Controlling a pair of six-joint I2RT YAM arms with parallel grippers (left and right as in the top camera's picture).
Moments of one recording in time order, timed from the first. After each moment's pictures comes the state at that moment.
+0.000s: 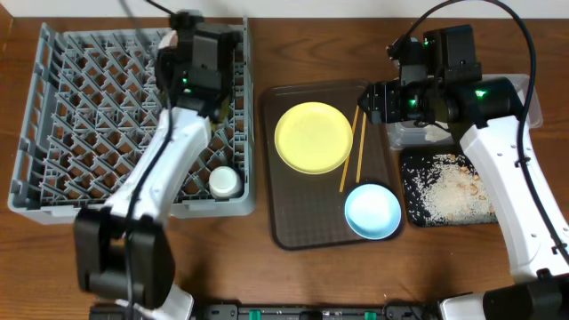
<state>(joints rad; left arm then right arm) -0.24 1.74 1.38 -0.29 -0.93 0.09 0.22 1.59 1.55 -0.93 -0.31 0.14</state>
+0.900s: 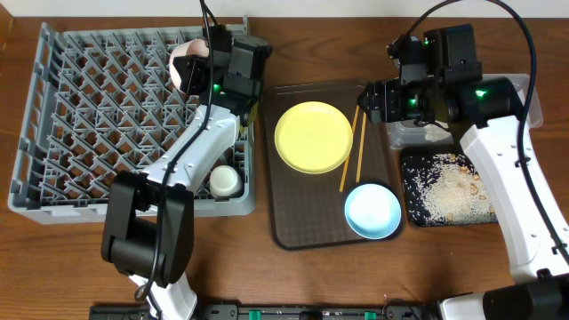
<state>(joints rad) -0.33 1.88 1.37 -0.17 -1.17 0.20 0.22 1.59 1.55 -0.93 -0.31 0.14</state>
